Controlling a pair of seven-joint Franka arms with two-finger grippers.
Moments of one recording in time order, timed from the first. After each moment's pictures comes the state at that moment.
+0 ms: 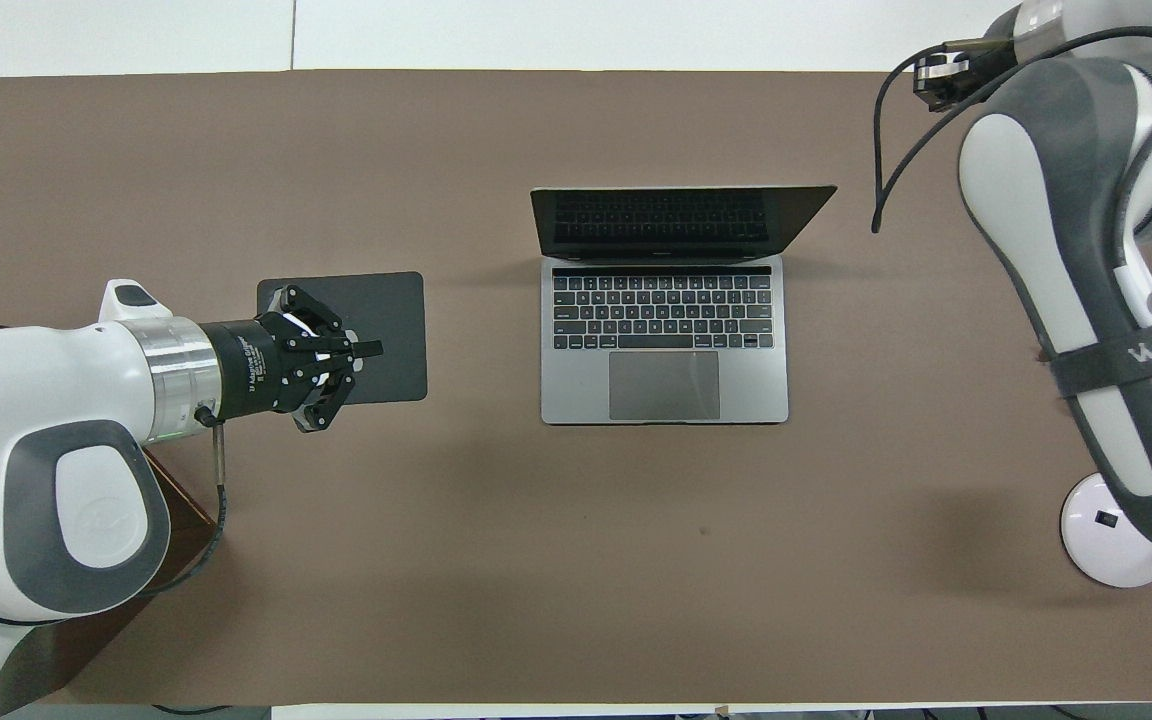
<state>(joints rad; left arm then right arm) -0.07 -0.19 -0.22 -2.26 -0.78 2.33 -1.51 0.09 0.49 0.02 -1.17 -0.04 1.91 0.12</state>
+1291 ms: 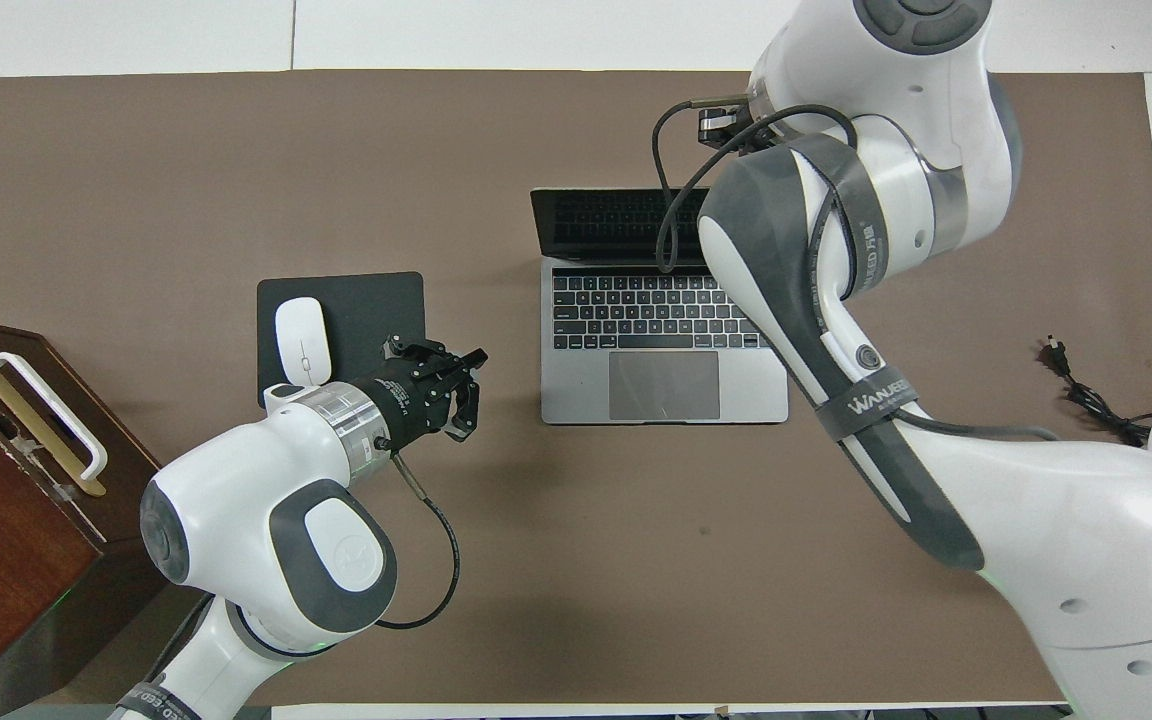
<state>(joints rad) -0.40 -0.03 -0.22 -2.37 -1.18 2.93 -1.73 0.29 0.60 0.06 -1.11 -0.11 1.91 0.40</state>
